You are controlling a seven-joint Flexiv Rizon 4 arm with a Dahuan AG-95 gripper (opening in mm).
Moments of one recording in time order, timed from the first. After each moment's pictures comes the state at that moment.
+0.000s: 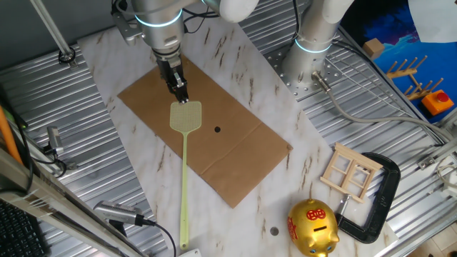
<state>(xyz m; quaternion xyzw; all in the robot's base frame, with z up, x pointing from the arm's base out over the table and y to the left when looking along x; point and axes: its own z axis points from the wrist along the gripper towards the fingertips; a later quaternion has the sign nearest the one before) 0.499 0.000 0.170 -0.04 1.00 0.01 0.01</state>
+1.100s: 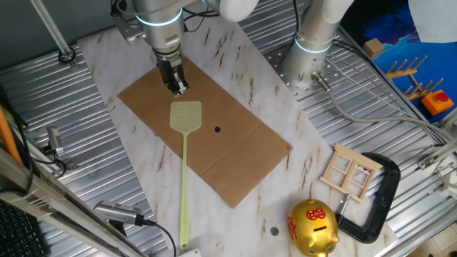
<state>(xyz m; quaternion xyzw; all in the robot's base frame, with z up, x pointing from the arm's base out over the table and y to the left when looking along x) 0.500 0.000 0.170 -0.05 1.00 0.01 0.01</state>
